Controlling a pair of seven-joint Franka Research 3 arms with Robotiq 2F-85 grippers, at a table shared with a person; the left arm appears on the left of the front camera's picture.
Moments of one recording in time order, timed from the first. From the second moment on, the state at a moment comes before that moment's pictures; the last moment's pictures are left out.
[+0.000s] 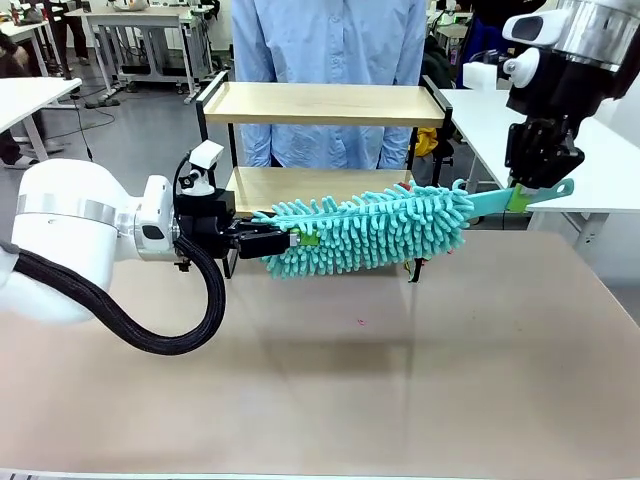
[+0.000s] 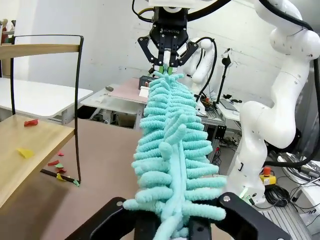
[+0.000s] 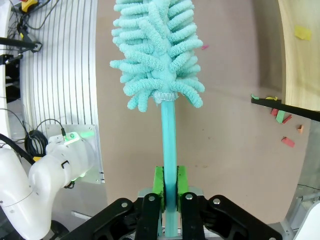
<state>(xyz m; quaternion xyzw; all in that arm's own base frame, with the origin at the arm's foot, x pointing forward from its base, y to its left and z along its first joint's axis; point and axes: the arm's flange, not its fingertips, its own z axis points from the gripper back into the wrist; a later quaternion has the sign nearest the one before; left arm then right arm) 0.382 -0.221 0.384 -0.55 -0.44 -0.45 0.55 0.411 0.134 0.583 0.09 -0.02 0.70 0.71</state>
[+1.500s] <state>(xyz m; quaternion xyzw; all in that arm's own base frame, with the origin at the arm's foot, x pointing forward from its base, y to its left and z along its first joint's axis) 0.382 -0.221 0.383 -0.55 -0.44 -0.45 0.55 0.332 -0.029 0.710 0.21 -0.39 0.49 0.75</state>
